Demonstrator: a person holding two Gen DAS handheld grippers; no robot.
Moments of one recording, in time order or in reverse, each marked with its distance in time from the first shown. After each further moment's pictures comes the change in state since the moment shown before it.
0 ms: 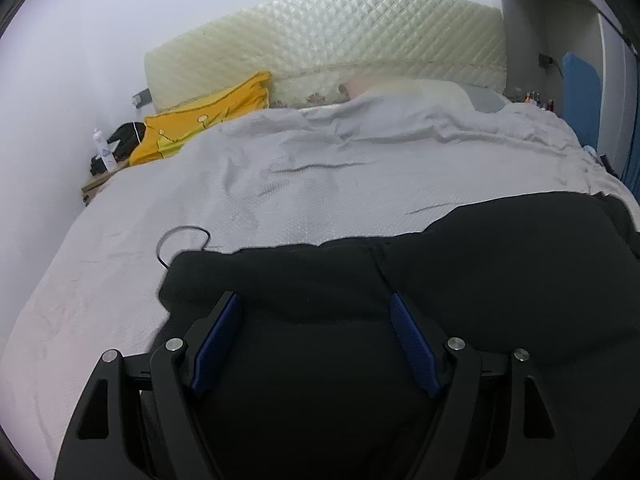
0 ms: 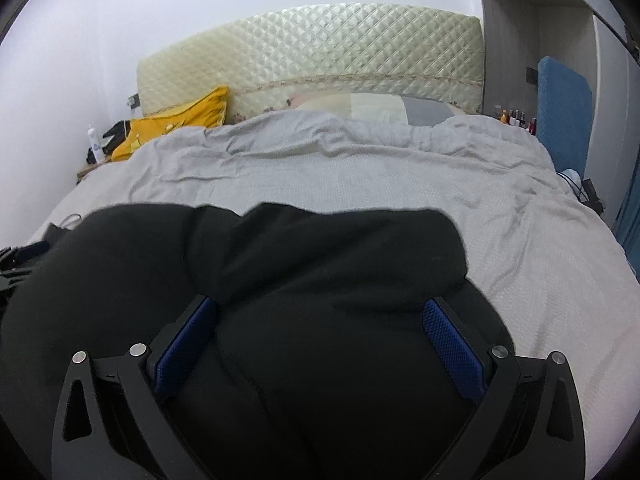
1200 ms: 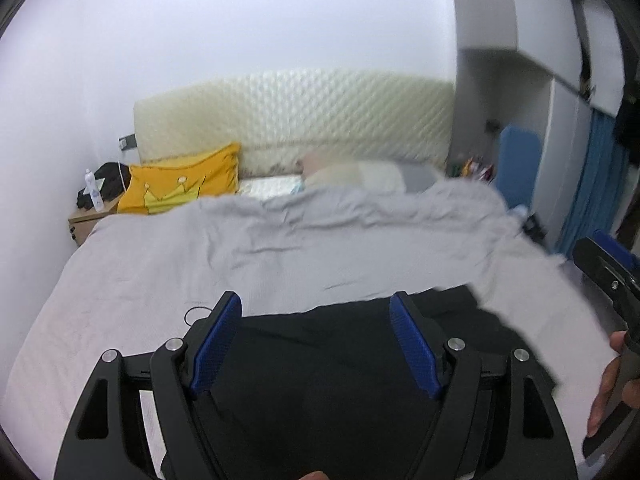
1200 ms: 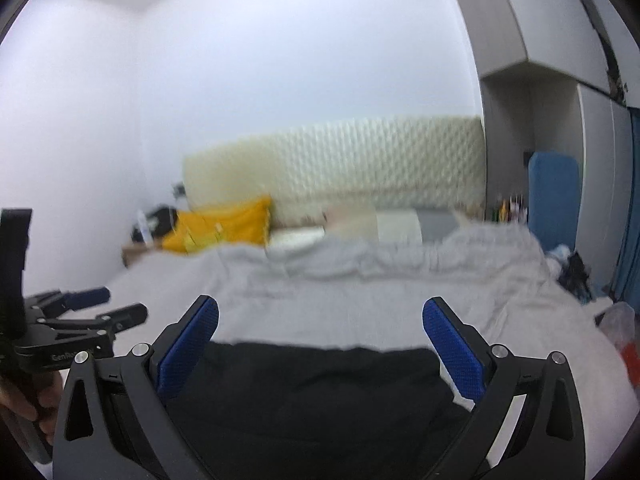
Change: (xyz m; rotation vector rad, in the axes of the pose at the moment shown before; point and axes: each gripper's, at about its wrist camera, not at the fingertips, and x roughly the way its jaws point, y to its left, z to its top) left arm -0.248 -0.012 0.075 -0.049 -0.156 -0.179; right arm -0.234 0.056 0.087 0.007 -0.322 0.094
